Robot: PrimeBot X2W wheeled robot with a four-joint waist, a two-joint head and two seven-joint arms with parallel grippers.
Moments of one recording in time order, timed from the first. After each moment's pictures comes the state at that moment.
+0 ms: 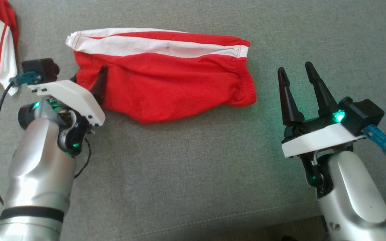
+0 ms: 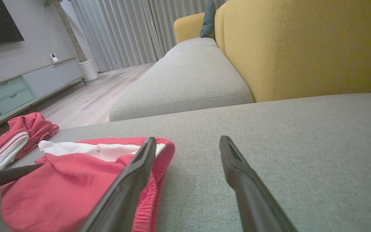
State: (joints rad) left arm -0.66 0.17 -0.23 0.72 -0.51 -0.11 0.11; right arm -0.32 -0.06 0.18 0.19 0.26 0.12 -0.14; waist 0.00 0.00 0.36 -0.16
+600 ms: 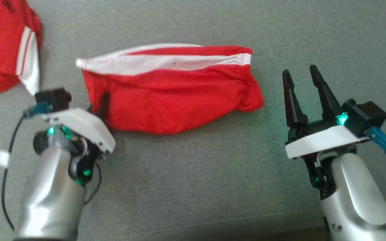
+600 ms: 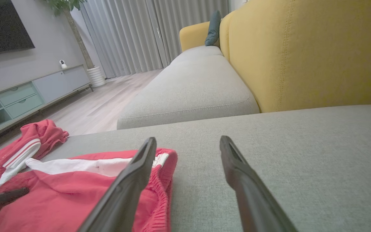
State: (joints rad) left arm -0.53 0.16 -0.26 0.62 -0.55 -0.10 0.07; right arm -0.31 -0.06 0.16 0.20 0.26 0.12 -0.14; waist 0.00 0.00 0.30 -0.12
